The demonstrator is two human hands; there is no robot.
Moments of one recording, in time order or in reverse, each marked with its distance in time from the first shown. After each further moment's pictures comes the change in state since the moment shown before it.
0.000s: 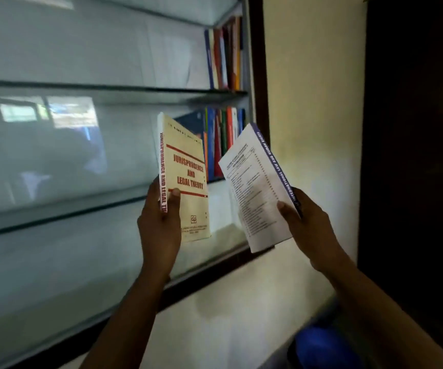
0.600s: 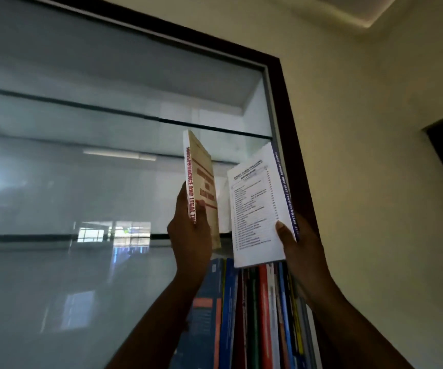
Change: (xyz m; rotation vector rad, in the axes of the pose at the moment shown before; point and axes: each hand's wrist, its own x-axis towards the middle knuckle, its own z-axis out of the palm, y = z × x) left_hand 0.319 0.022 0.192 0.050 0.369 0.579; right_hand 0.368 -0.030 0.061 0.585 0.056 -0.428
